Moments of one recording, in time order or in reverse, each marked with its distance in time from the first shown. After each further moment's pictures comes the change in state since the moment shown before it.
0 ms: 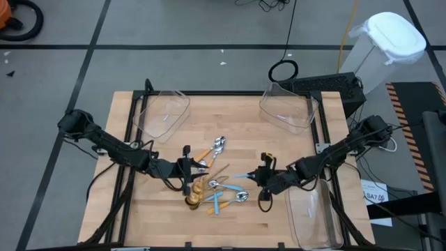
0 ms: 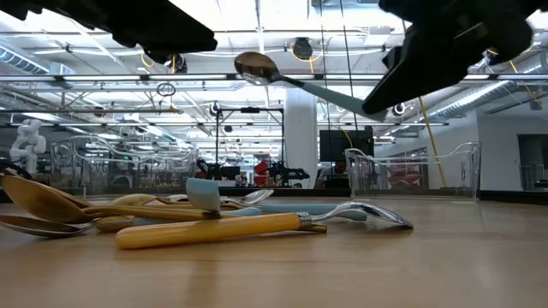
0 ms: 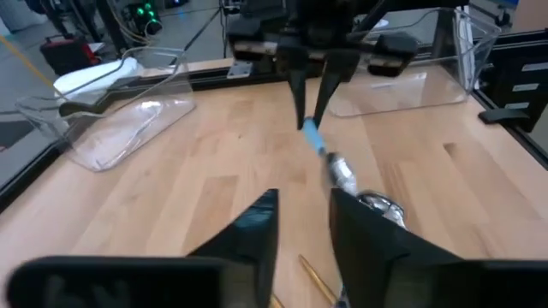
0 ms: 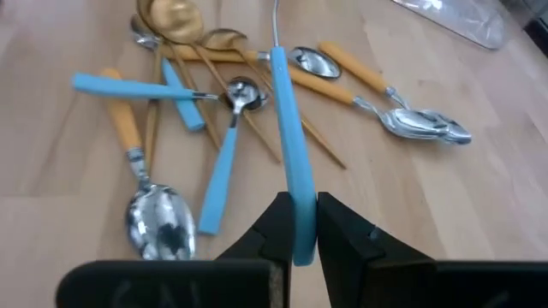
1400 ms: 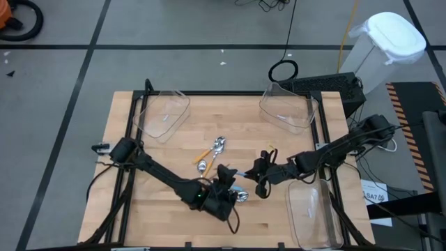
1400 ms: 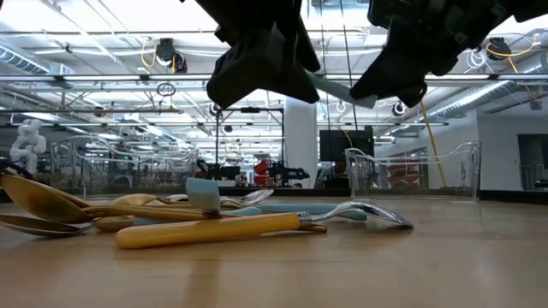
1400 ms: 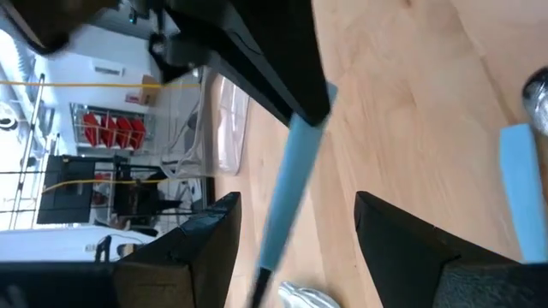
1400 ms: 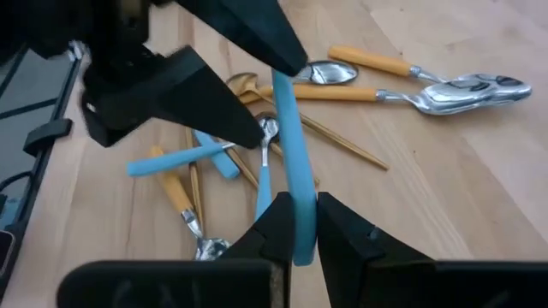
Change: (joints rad) left arm -0.052 0.757 0.914 -0.767 -0.518 0.414; right arm -0.077 -0.046 -0.025 0.084 -0.164 0.285
